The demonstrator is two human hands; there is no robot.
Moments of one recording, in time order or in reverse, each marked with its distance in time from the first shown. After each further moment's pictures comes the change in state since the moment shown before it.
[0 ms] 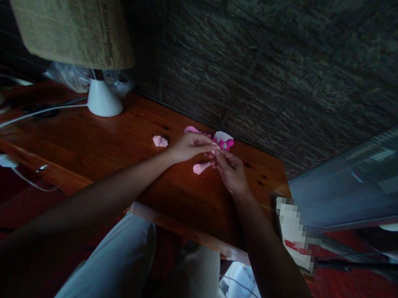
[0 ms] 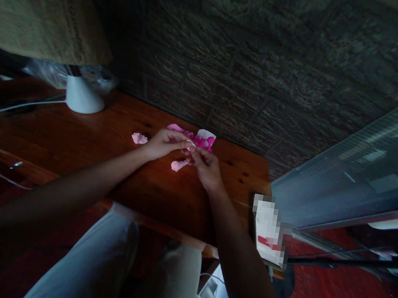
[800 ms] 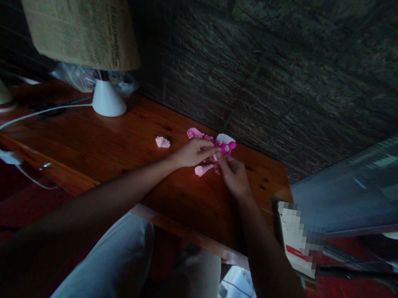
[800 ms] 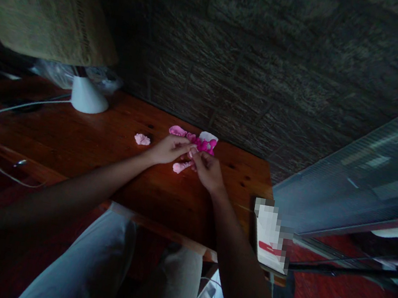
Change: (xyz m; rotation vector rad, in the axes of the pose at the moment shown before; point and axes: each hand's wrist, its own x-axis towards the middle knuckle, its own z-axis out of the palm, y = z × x) left_hand -0.001 -0.006 0.004 0.308 -0.013 0.093; right_hand -0.003 -0.010 0.000 -0.292 0.030 0.004
